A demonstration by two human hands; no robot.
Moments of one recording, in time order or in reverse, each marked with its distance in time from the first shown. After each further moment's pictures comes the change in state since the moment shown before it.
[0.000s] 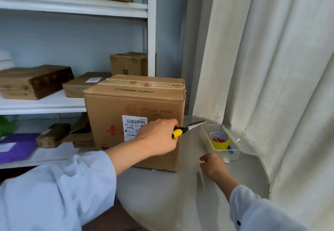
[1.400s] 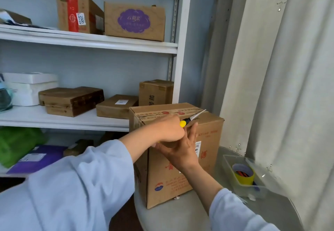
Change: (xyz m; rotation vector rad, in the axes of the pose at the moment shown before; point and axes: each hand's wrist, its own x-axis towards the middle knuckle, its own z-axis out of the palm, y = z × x) left_hand -0.006 -0.025 -0.103 -0.108 -0.038 -0.247; right_hand -0.093 -0.211 -0.025 0.382 0.167 -0.631
